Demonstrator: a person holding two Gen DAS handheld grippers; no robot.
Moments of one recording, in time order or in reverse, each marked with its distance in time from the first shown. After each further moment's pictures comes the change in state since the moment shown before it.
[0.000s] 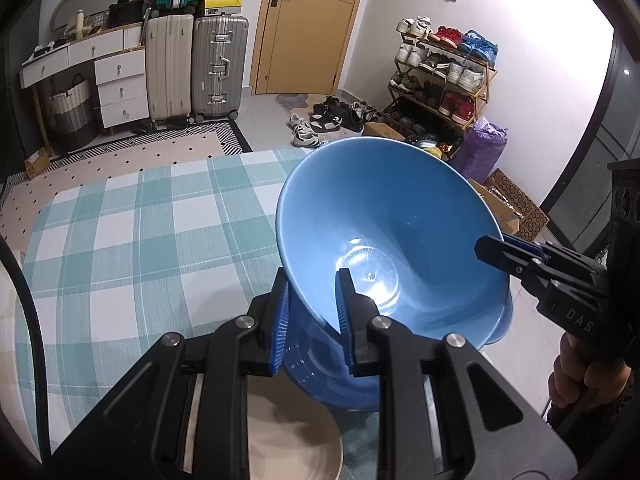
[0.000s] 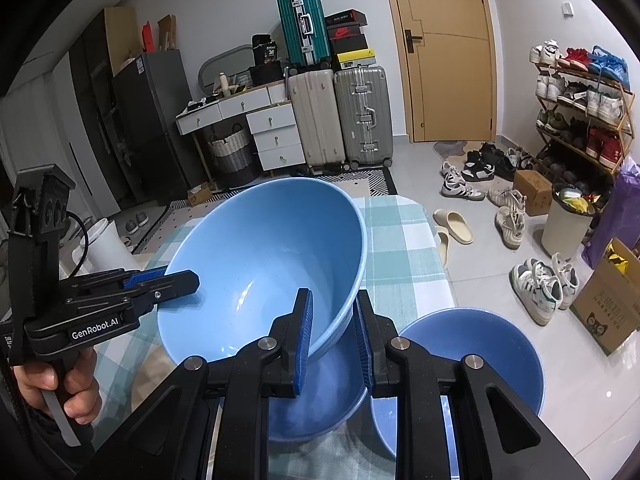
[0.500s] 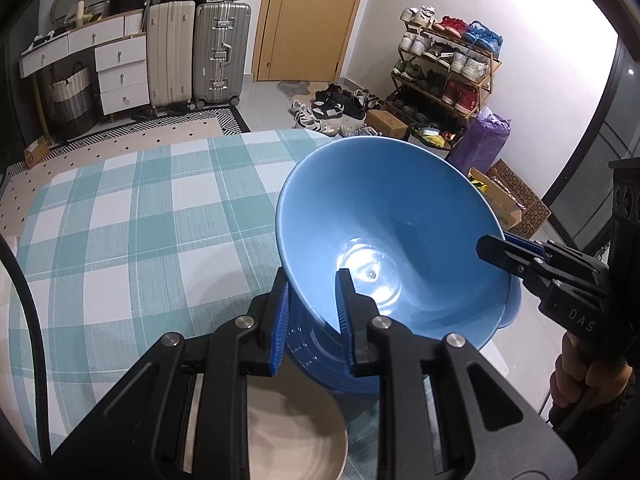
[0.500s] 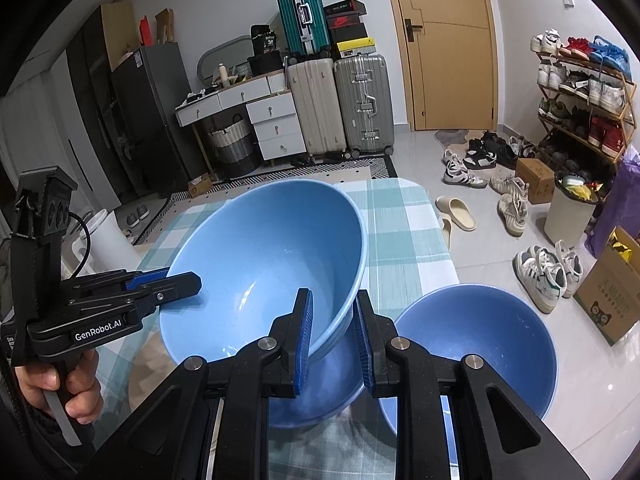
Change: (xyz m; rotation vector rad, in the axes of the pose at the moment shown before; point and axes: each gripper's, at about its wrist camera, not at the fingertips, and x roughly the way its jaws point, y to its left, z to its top) left arm 0.028 0.013 -0.014 -0.014 0.047 0.001; right arm 0.013 -0.004 -0.017 0.009 0.041 0.005
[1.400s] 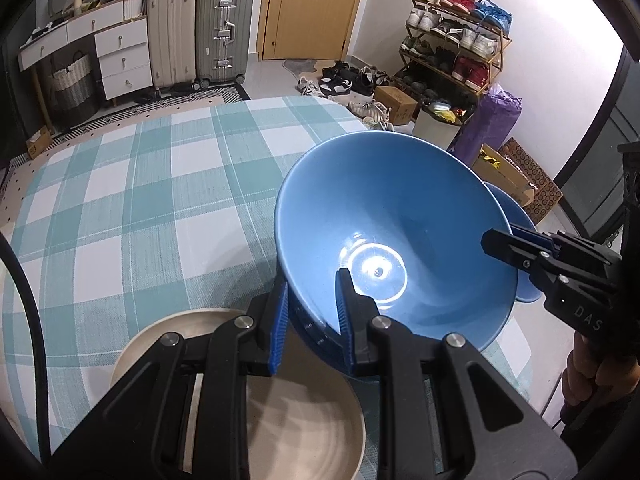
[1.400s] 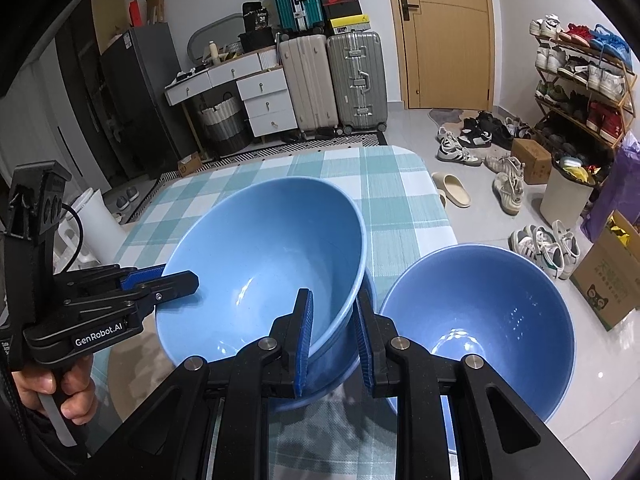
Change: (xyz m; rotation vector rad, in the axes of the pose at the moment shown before) left arm 0.054 0.013 -0.028 0.009 0.079 0.031; right arm 0.037 -0.005 -0.024 0.001 0.087 -0.036
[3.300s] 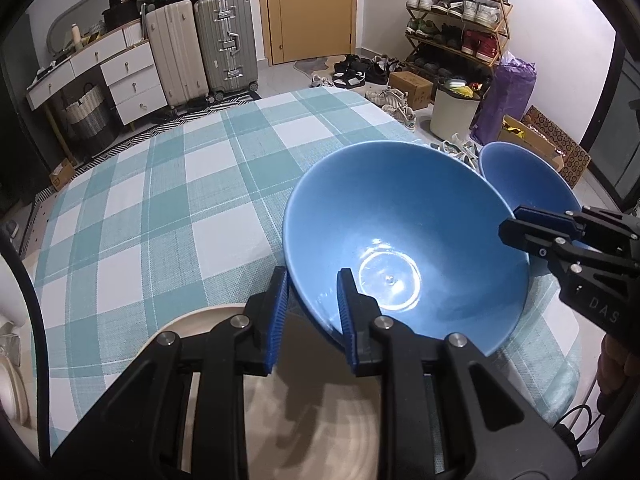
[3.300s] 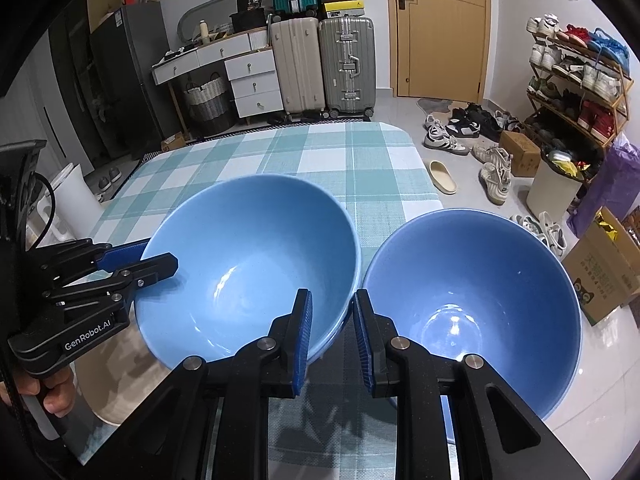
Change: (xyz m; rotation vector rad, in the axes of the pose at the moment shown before) left arm 0.018 -0.014 -0.016 0.121 0.000 0.139; right arm 0.024 0.004 -0.030 -0.027 0.043 -0.073
